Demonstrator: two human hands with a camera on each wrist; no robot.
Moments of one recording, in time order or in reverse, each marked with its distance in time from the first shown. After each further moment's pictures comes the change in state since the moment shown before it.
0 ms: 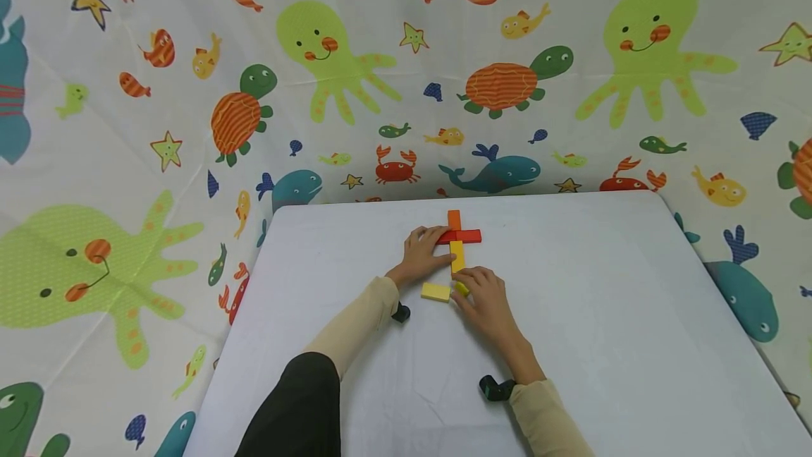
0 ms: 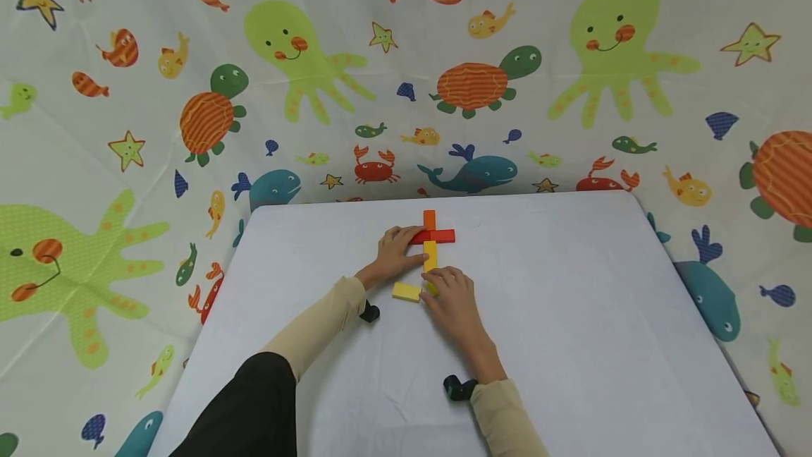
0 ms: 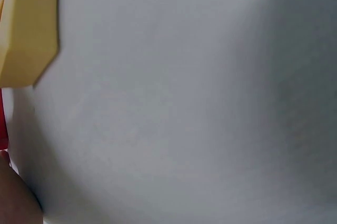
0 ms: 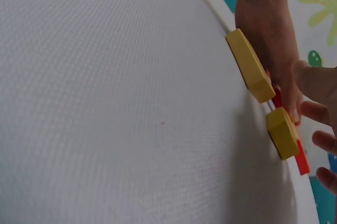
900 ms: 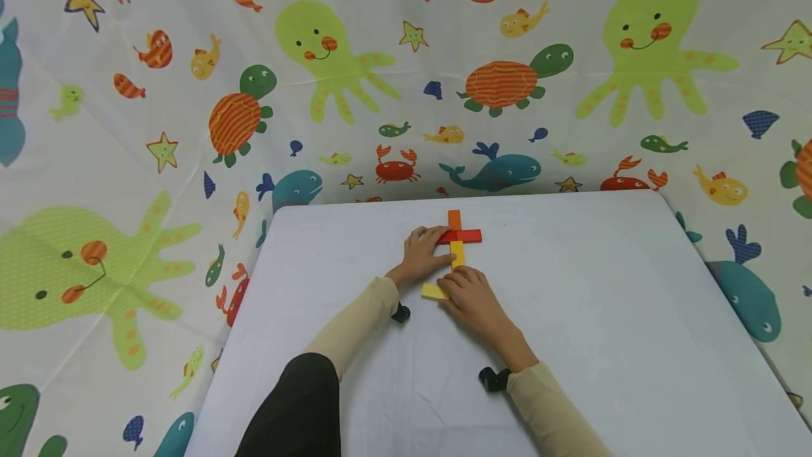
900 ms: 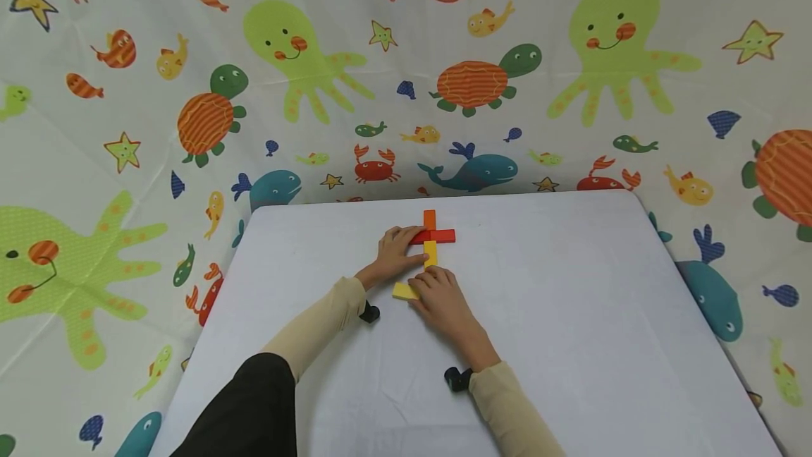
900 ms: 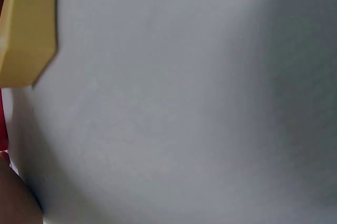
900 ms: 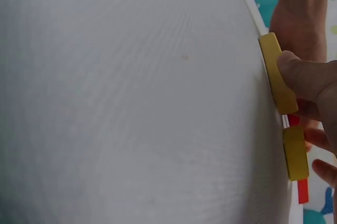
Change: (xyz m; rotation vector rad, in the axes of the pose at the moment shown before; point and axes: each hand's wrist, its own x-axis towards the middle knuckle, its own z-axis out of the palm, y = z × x) left_hand -0.003 0.003 0.002 -0.006 0.001 -0.012; right_hand 0.012 -0.002 0.010 -0.224 -0.147 -0.234
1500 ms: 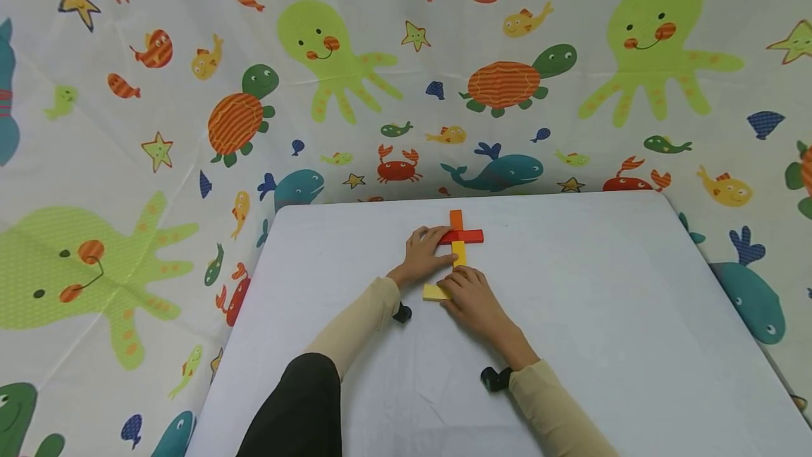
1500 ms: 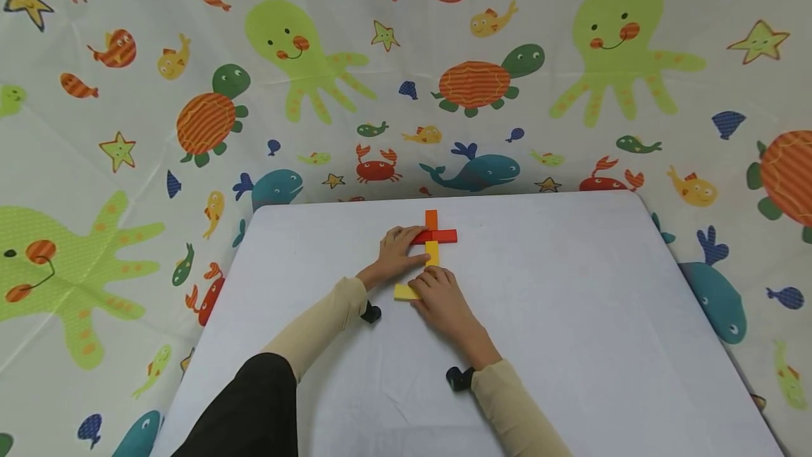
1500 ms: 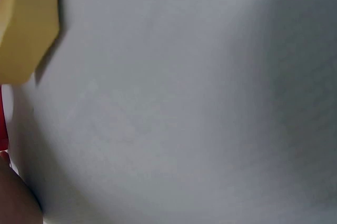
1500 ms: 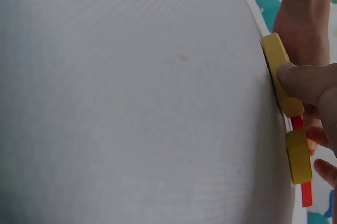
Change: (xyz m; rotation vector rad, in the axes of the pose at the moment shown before) left_hand 0.002 -0.004 0.002 -0.019 0.006 0.004; right_hand 0.003 0.000 0.002 0.011 0.001 -0.019
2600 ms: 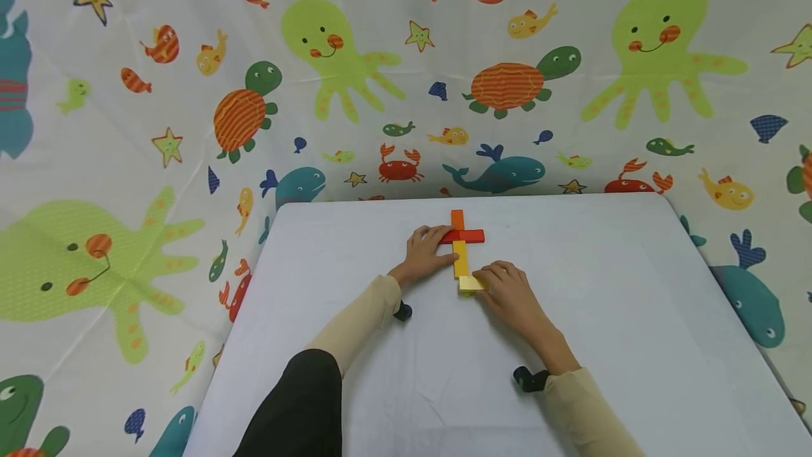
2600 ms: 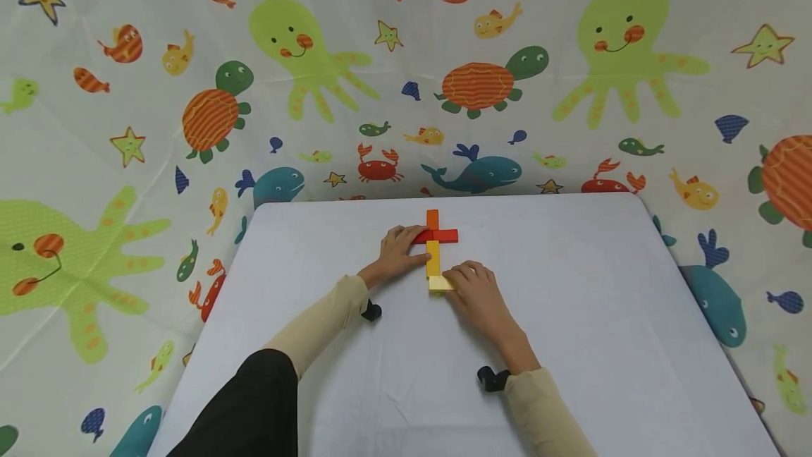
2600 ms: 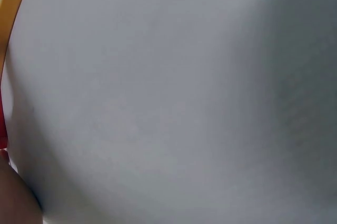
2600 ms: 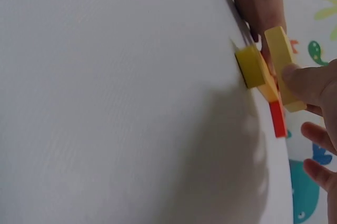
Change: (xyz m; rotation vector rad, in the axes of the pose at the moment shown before) left_hand 0.001 0.001 -0.003 0.005 -0.031 -0.015; right_hand -0.027 0.034 -0.045 0.011 -0.023 0.181
